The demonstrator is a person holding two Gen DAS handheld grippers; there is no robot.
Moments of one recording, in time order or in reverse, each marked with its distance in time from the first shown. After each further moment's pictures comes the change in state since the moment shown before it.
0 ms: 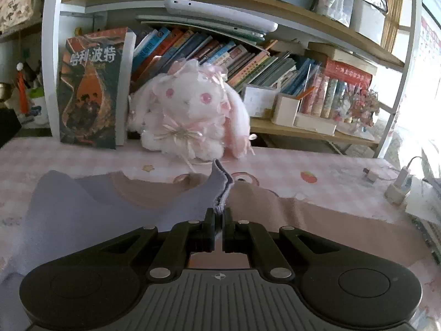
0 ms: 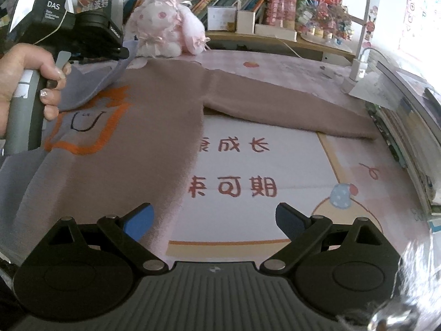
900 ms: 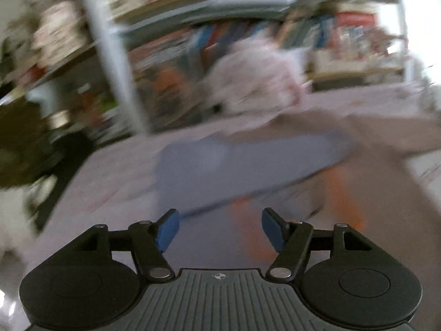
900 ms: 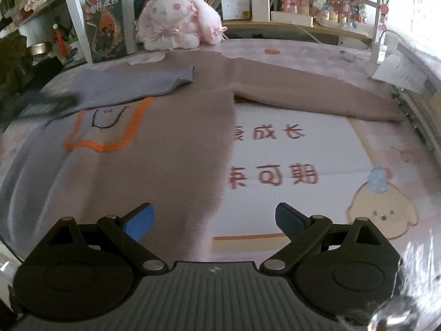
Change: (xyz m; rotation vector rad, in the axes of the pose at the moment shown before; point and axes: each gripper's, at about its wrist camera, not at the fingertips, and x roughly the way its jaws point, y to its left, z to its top) left arm -0.119 0.100 -0.076 0.280 0.091 0.295; right arm 0.013 0.026 -0.003 0.054 0.040 0.094
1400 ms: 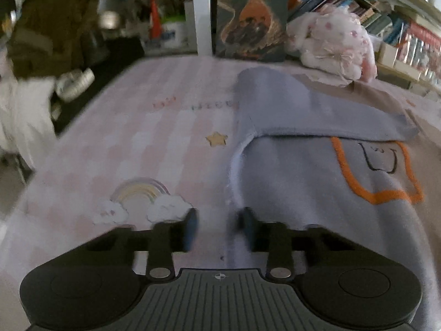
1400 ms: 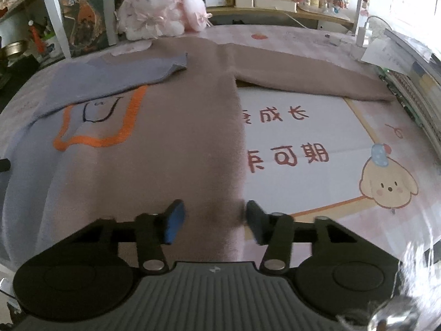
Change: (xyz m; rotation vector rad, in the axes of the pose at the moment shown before) left arm 0.028 0.096 -0.045 -0.301 0.193 -0.095; right arm 0.008 0.036 -0.003 0.060 0.037 -0.119
